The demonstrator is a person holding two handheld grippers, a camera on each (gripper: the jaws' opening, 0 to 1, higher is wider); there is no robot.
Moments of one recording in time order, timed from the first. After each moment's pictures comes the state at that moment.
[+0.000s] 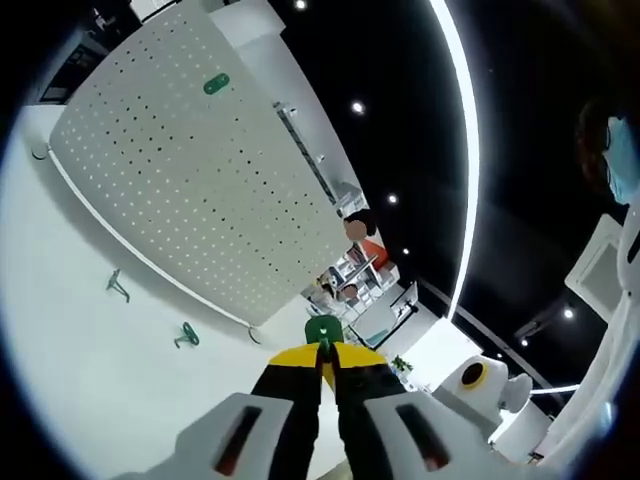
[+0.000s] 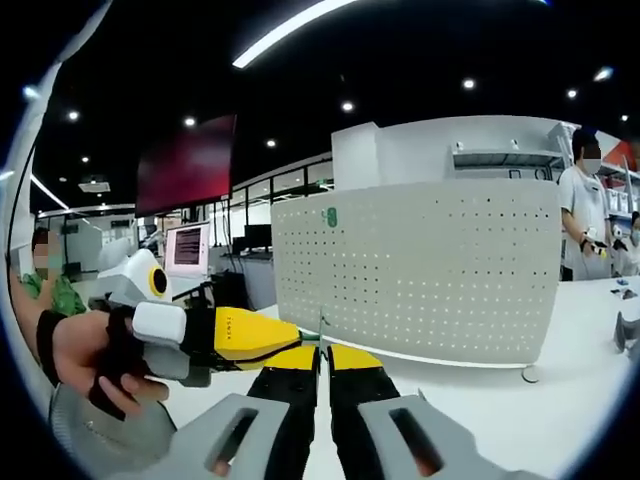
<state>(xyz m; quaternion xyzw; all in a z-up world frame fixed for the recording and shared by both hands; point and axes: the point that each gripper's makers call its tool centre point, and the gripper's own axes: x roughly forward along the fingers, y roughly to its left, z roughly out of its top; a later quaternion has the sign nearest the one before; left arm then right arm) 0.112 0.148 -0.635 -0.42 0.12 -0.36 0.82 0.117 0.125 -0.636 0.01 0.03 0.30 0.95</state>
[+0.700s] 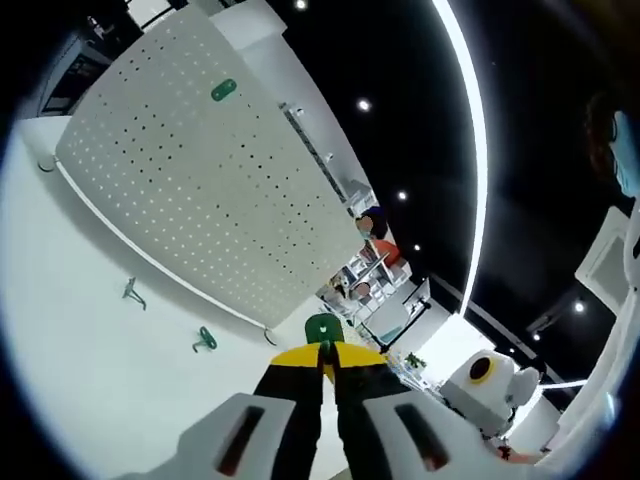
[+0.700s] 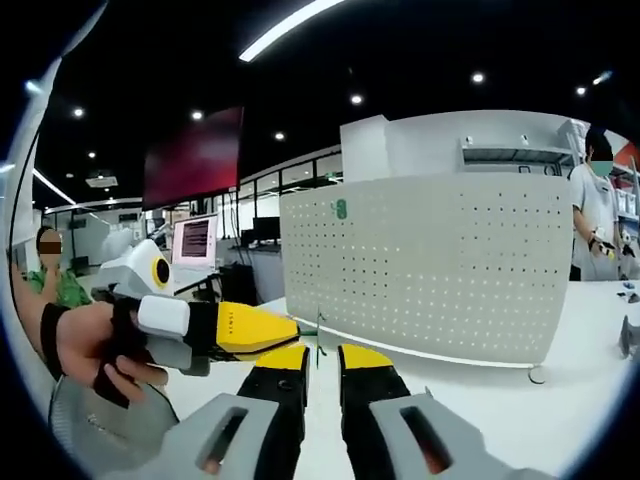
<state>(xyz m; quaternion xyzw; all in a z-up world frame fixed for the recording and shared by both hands) 0.119 0.163 -0.639 -0.38 0.12 -0.34 0.85 0.118 0.133 -0.641 -0.01 0.05 0.32 0.95</state>
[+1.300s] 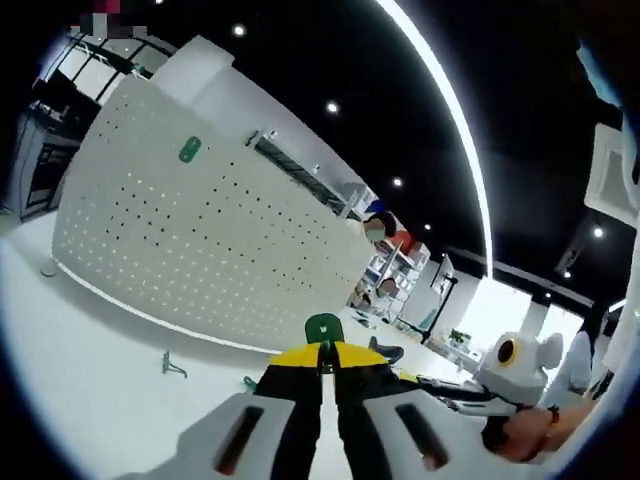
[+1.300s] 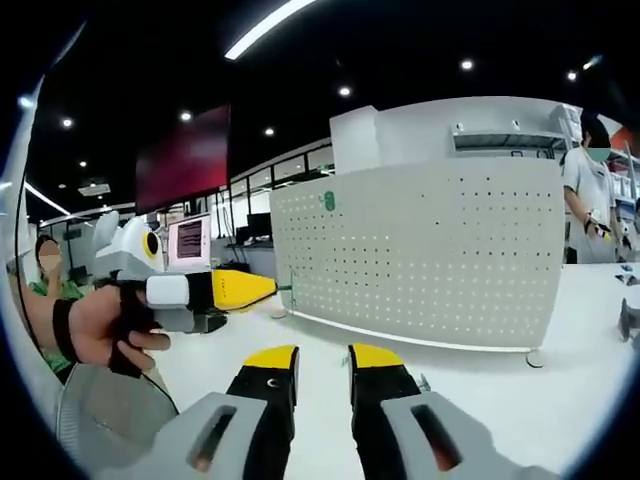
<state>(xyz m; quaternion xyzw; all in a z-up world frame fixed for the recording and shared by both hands) 0.141 0.184 -0.615 -0.23 0.05 -0.32 0.92 0.119 0.115 -0.649 0.02 0.07 0.31 0.95</state>
